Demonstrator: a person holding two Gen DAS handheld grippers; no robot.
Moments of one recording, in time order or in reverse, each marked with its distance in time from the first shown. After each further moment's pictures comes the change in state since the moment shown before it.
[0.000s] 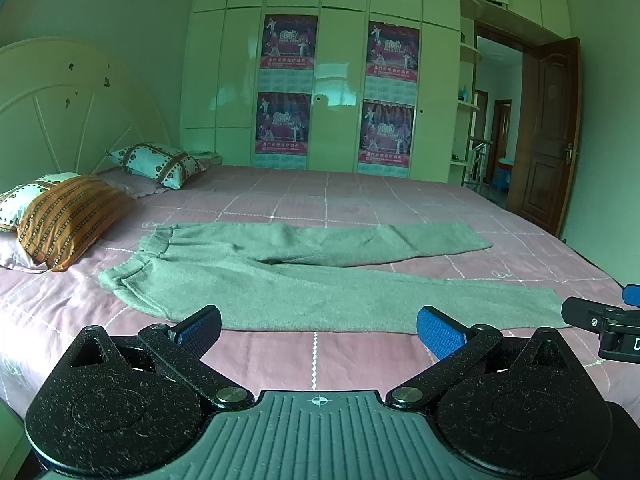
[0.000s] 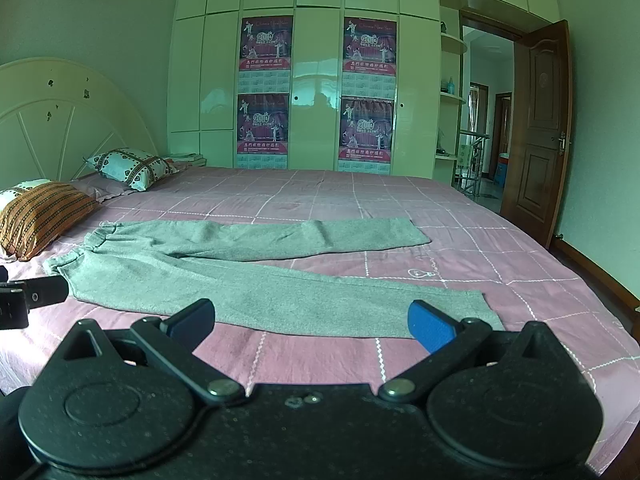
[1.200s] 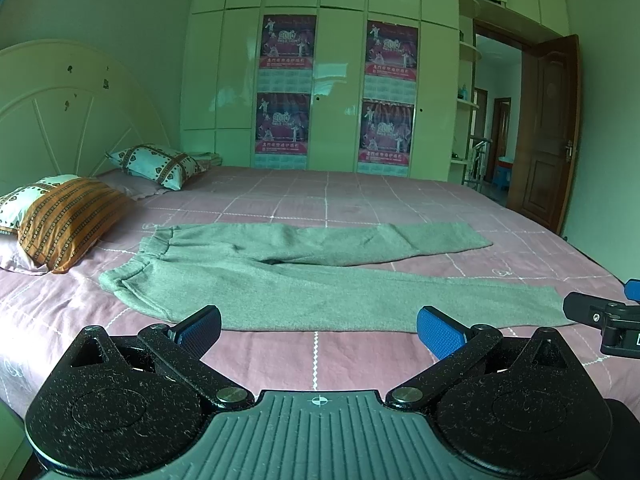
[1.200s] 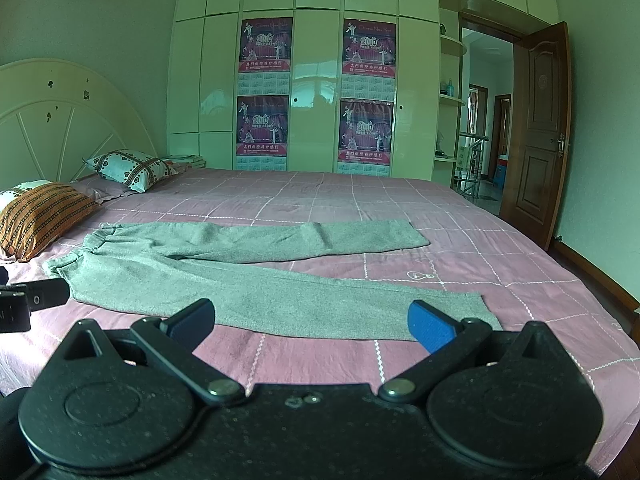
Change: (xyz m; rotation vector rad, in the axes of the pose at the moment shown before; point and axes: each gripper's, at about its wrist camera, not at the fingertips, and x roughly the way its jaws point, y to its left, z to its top) left arm -0.001 -0.001 0.002 0.006 0.004 -0.001; right arm 0.000 0.000 -0.001 0.001 -0.003 -0.002
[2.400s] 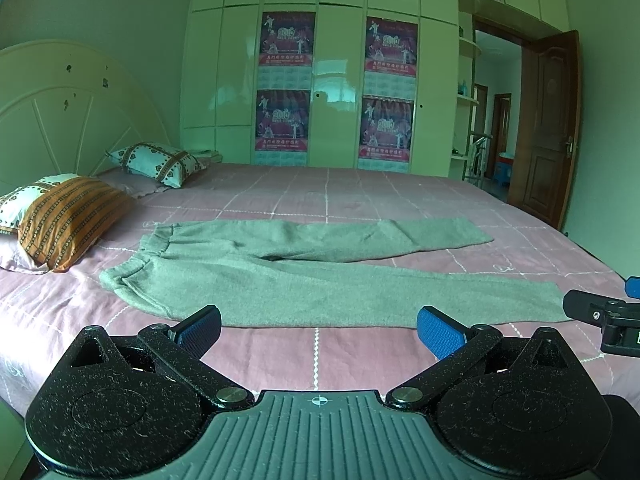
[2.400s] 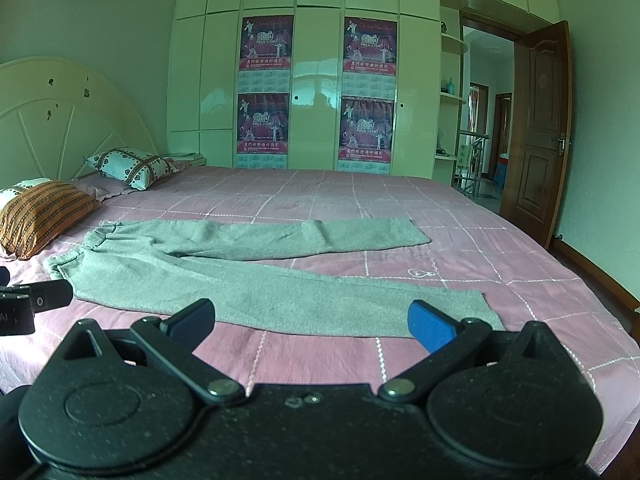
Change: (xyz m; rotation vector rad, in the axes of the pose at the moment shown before) left arm 0.004 0.003 -0.005 0.001 0.011 0.005; right arm -0.001 -0.001 0.004 0.002 0.000 0.000
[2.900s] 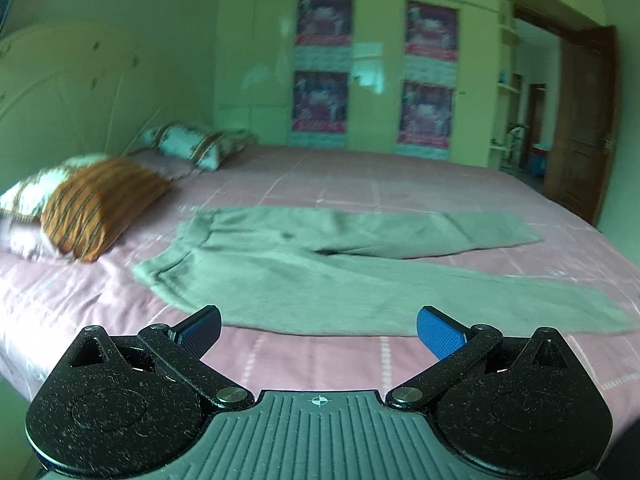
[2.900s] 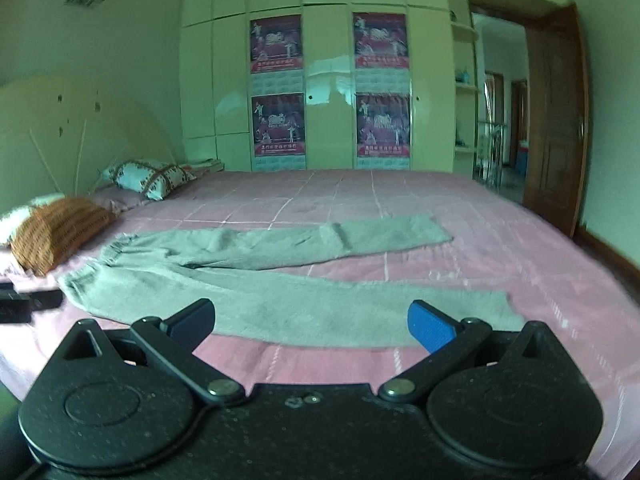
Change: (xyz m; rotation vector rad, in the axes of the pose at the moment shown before) left arm 0.055 0.063 0.025 -0.049 0.078 0.102; right arm 0.030 -0.013 0.017 0.012 0.002 0.081
